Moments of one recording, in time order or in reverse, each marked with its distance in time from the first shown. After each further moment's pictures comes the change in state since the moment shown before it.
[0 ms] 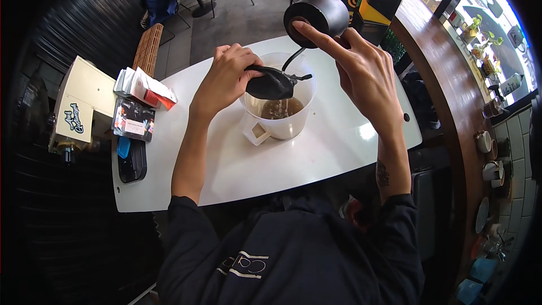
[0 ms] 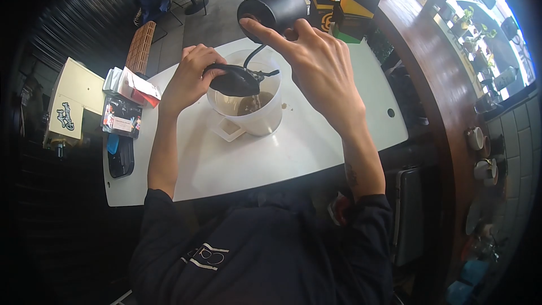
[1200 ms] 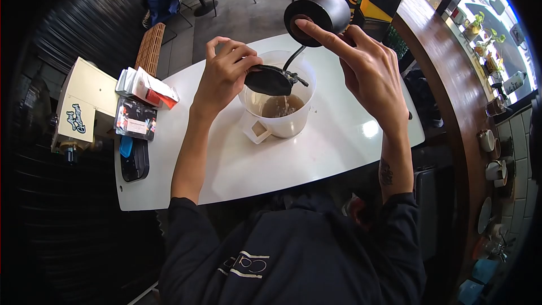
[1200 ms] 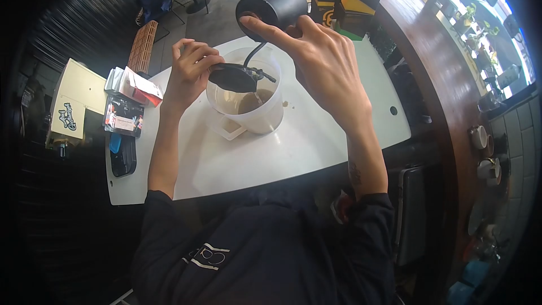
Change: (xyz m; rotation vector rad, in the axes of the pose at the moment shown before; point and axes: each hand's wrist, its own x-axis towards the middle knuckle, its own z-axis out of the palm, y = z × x) left_hand -0.005 -0.010 0.009 0.250 0.219 0.223; right_hand -0.003 0.009 -0.002 0.063 0.064 -0.056
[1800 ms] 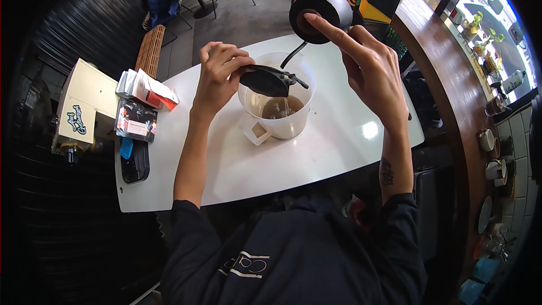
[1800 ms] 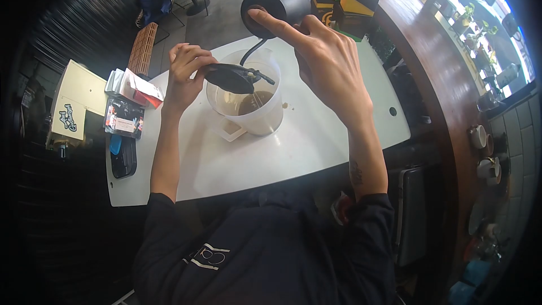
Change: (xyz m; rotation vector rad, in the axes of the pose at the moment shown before) left_hand -0.008 -0.008 0.004 -0.095 0.099 -0.084; right_hand -0.002 0.011 0.003 0.100 0.045 0.019
